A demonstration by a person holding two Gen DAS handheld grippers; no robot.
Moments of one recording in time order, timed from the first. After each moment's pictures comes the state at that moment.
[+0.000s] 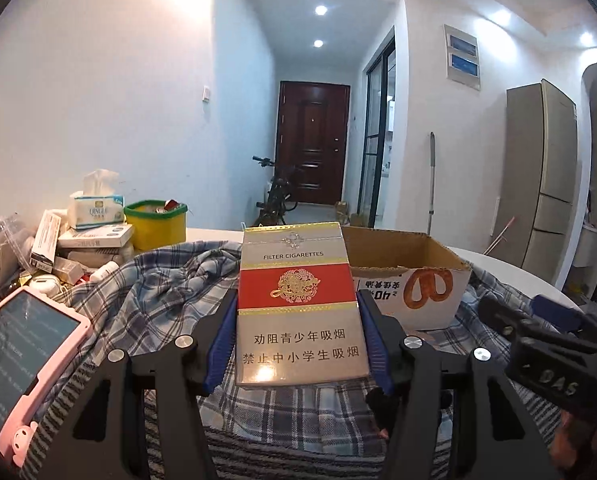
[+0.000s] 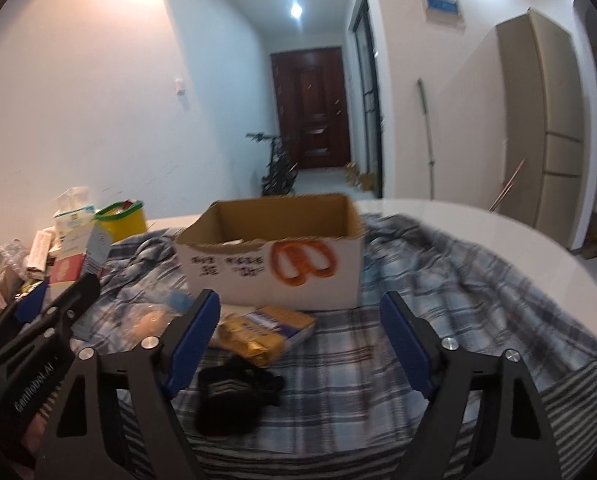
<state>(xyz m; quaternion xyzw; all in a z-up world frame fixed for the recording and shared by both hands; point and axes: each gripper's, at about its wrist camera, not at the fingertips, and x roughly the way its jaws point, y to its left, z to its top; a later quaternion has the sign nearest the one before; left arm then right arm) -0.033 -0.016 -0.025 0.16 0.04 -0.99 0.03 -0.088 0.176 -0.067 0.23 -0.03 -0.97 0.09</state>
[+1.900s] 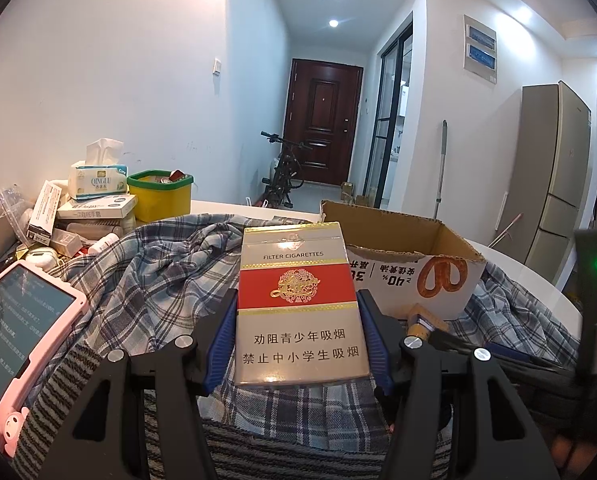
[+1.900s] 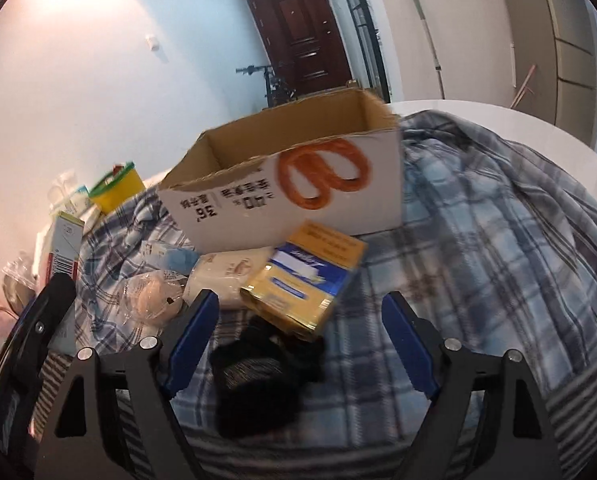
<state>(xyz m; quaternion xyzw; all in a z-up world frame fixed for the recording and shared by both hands) -0.047 -0.031 -0.035 0.20 0.07 -0.98 0.04 -0.138 0.158 -0.115 0.37 -0.10 -0.92 0.11</state>
